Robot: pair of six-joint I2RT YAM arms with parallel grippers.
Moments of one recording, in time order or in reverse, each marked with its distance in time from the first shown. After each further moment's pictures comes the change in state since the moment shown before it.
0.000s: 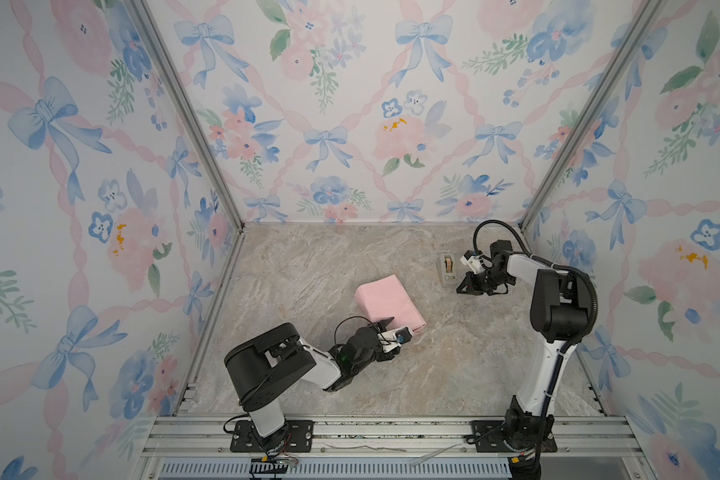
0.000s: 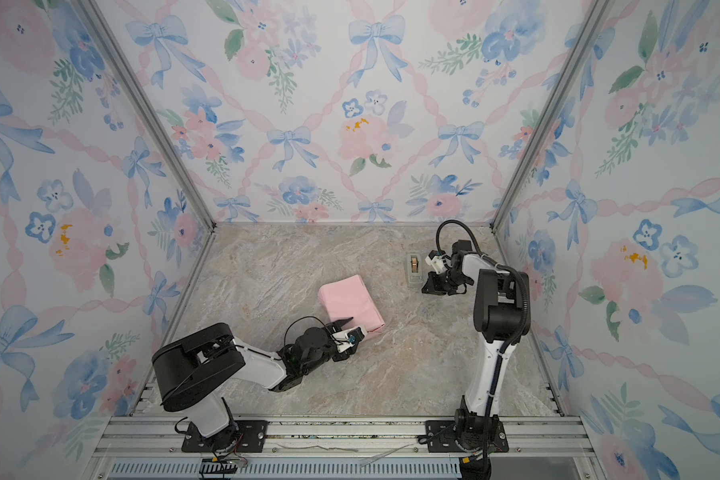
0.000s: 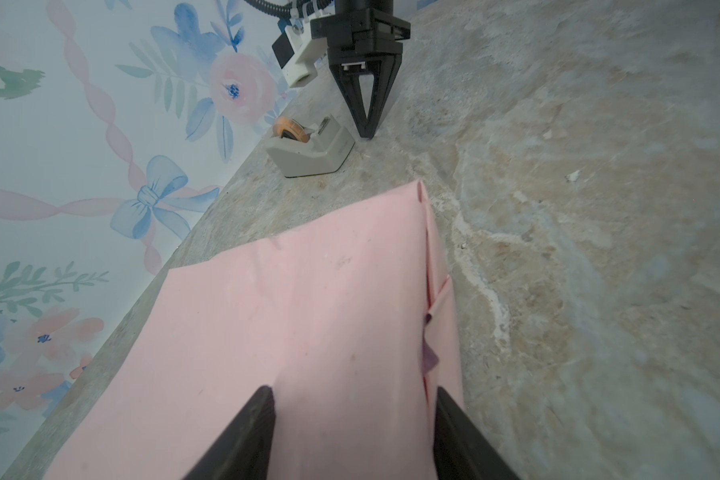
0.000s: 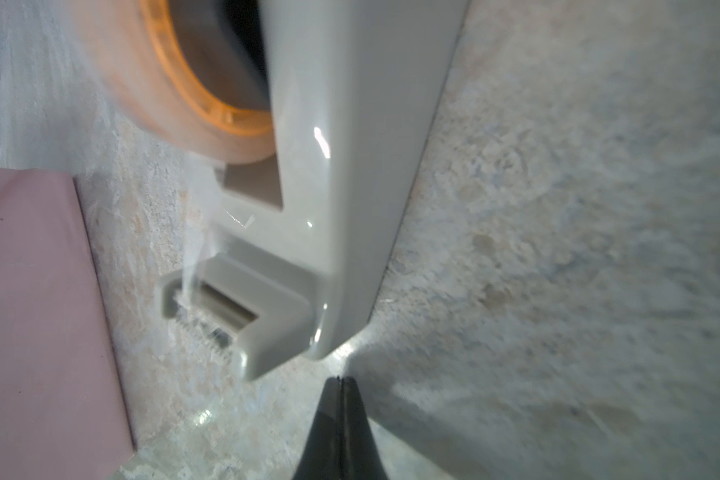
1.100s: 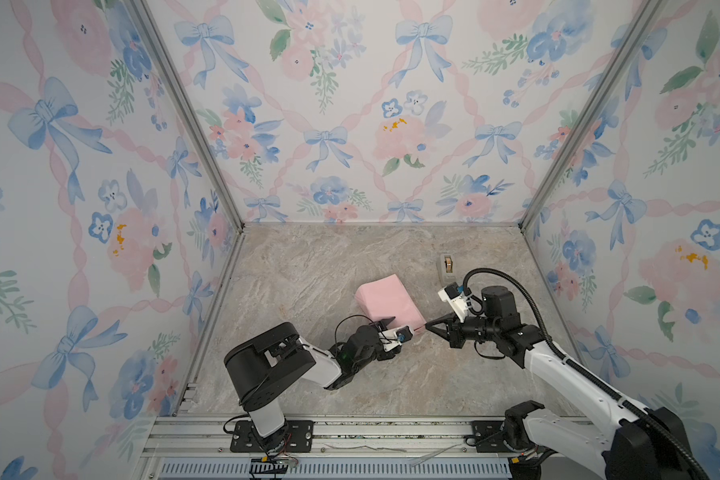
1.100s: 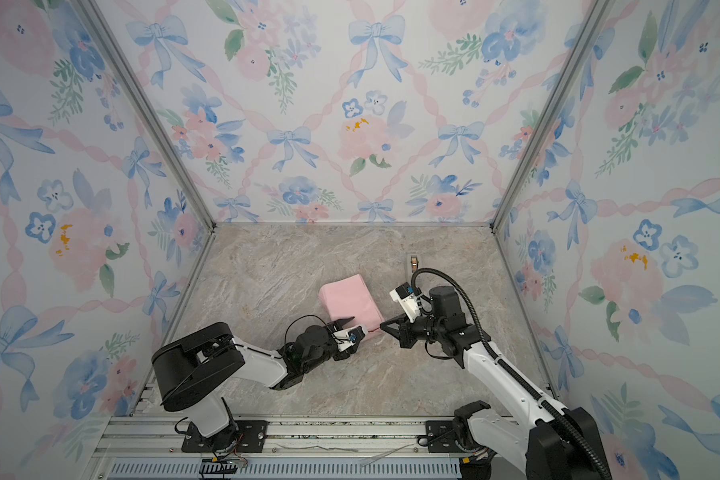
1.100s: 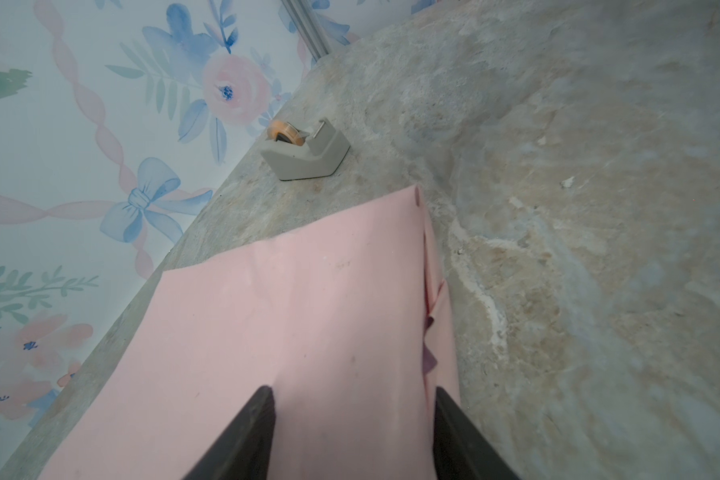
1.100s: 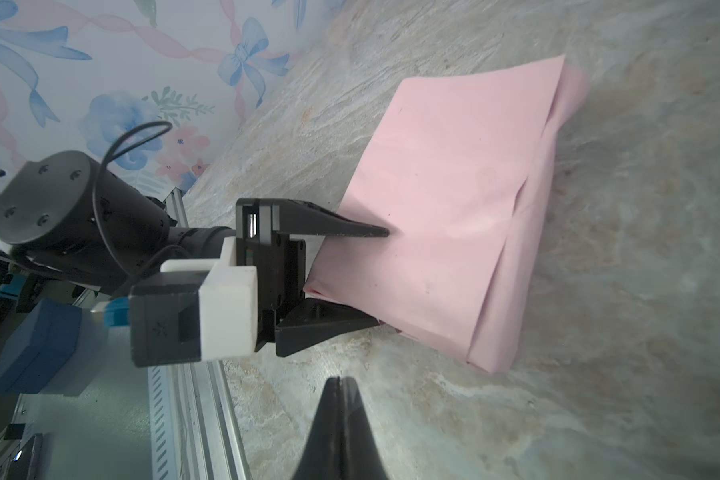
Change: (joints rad) left arm 0.006 0.000 0.015 -0.021 0.030 -0.005; right arm 0.462 -1.027 -0.883 0.529 -0.208 0.305
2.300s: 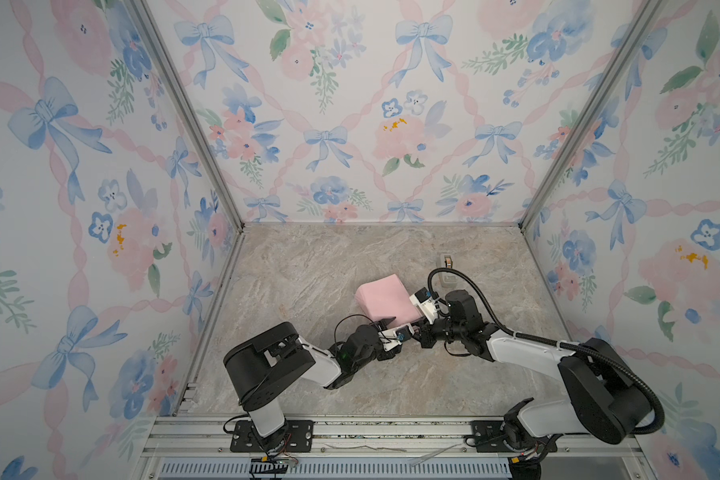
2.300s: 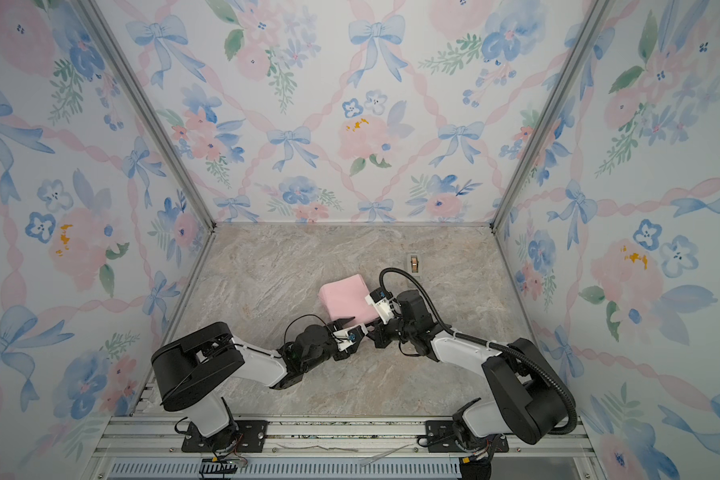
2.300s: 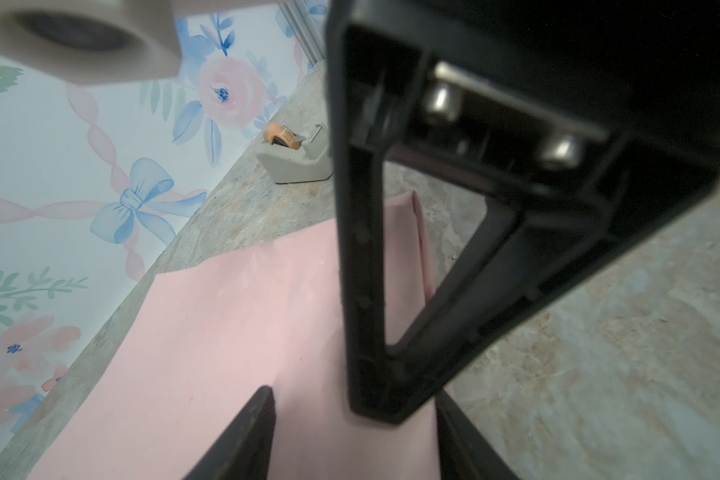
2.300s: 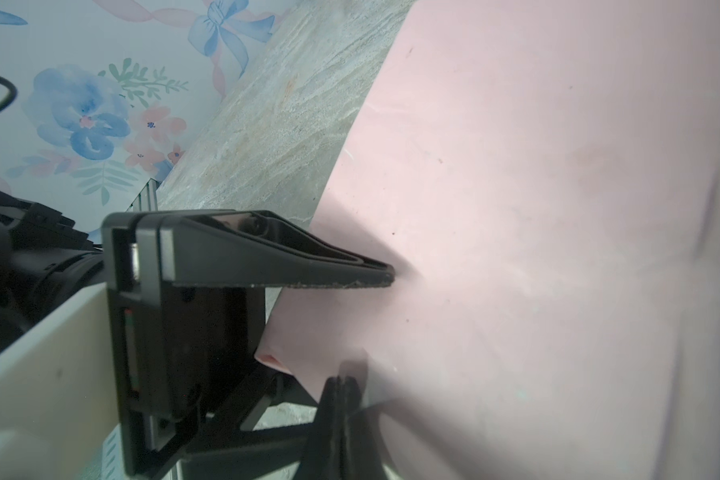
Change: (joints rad) left arm 0.003 -0.002 0.000 0.001 0.027 -0.018; right arm 0.167 0.352 -0.005 0.404 0.120 0.124
